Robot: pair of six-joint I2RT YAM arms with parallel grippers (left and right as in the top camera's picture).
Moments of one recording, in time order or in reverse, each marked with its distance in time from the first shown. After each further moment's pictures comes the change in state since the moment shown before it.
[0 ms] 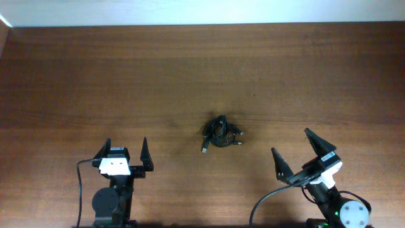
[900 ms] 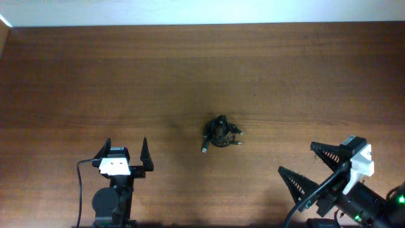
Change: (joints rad) left arm 0.000 0.000 0.000 -0.002 0.000 0.000; right arm 0.000 0.525 1.107 -1.239 -0.170 -0.079
